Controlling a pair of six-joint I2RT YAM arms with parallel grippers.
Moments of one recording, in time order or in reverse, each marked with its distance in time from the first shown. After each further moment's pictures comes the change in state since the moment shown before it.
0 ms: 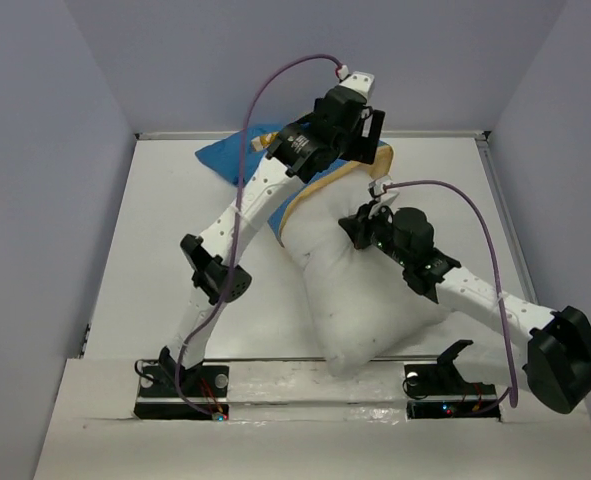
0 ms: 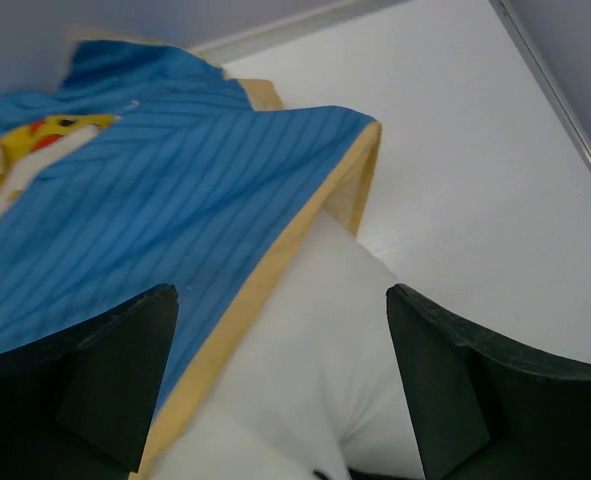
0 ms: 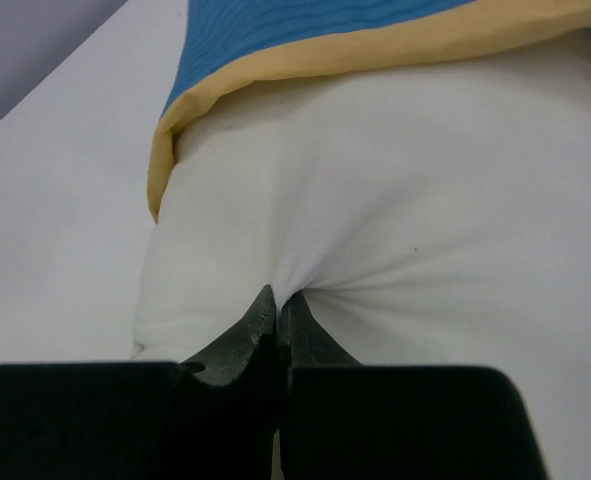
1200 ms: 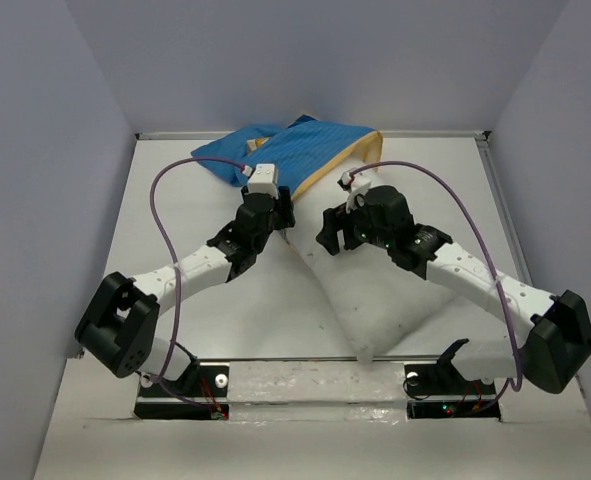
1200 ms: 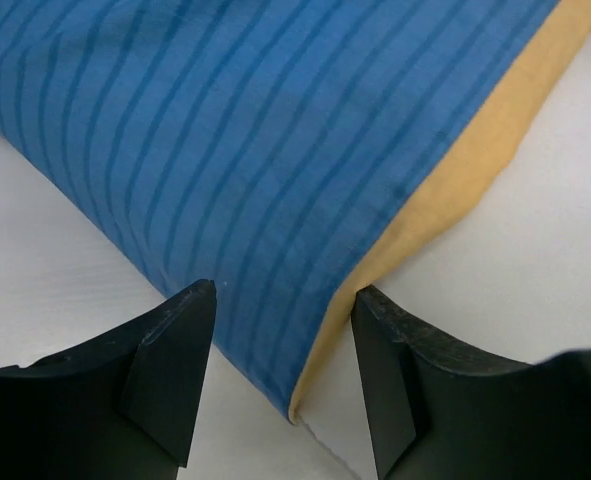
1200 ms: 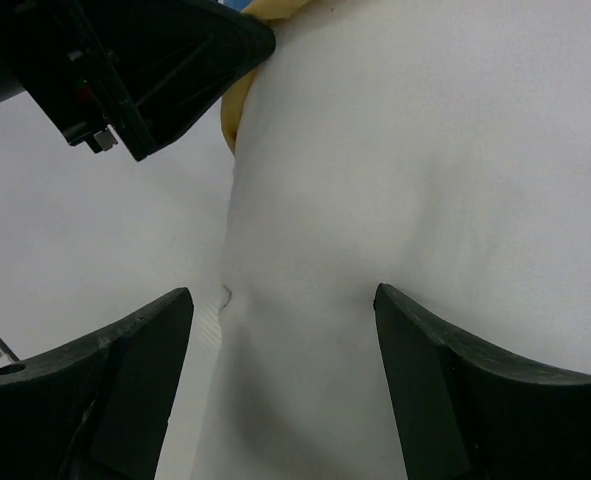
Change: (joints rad) left arm 0.158 -0.818 -1.870 1.244 -0.114 -0.074; right arm 0.068 0.112 0.319 -0.526 -0.013 0.005
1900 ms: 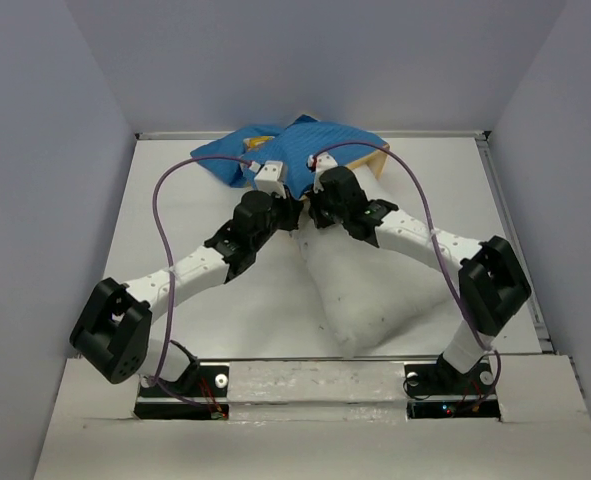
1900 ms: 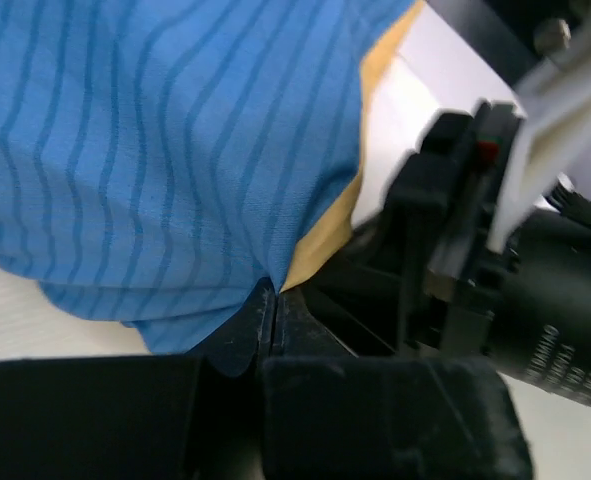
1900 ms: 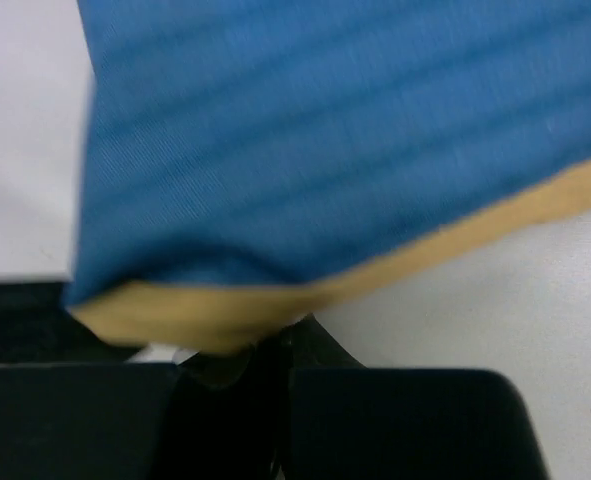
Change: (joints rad) left arm -0.005 -0.033 0.019 0.040 0.239 -0.060; right arm 0.024 0.428 0.301 0.008 0.193 -0.024
